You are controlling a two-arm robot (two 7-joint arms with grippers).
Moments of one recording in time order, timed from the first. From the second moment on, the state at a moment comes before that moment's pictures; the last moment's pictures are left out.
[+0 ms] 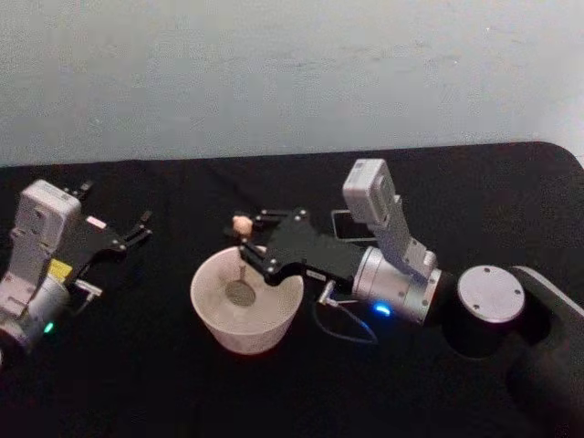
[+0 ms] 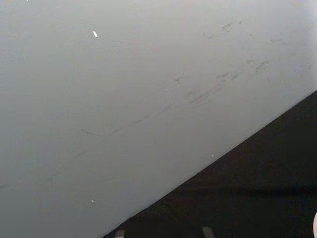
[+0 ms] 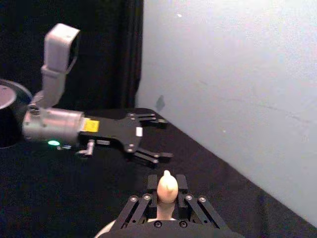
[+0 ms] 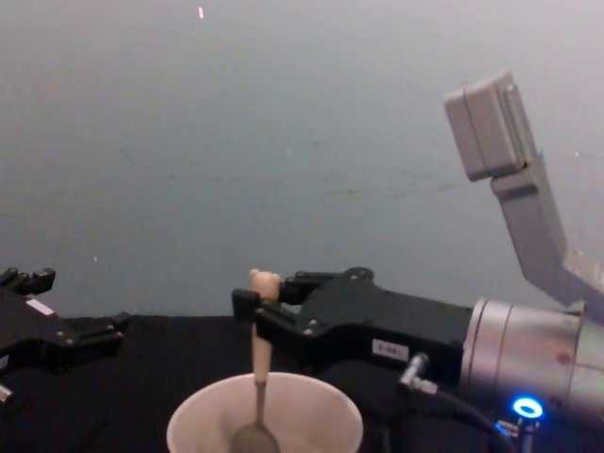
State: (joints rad) left arm -0.20 0.60 0.45 -1.41 -0.25 -0.12 0.03; right arm 0.41 0.28 -0.60 -1.27 0.33 -0.17 0.62
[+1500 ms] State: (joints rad) left arm -0.20 0.60 0.45 -1.41 -0.25 -0.12 0.03; right arm 0.39 0.30 -0.61 -1.32 0.34 -0.16 0.62
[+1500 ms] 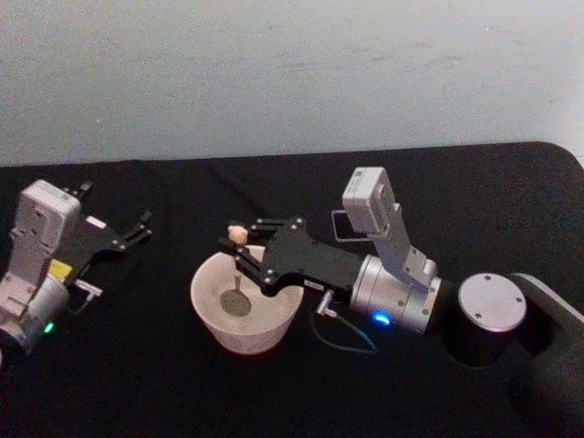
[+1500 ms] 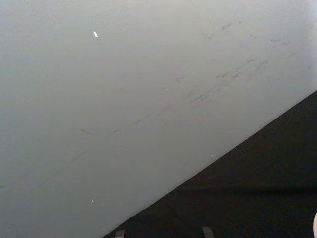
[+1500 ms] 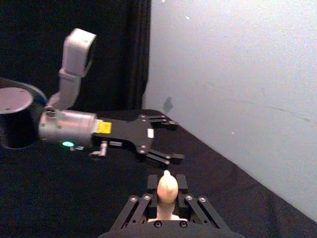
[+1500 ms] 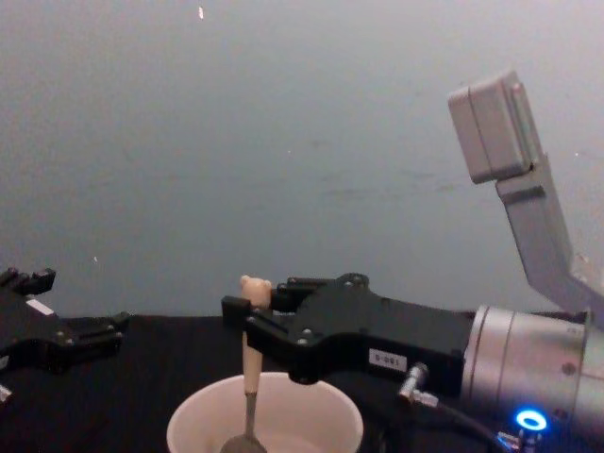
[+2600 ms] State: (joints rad) left arm -0.20 0.60 0.45 -1.41 -0.25 -0.12 0.03; right arm 0.32 0.37 -0.56 -1.41 0.37 -0.14 0.64
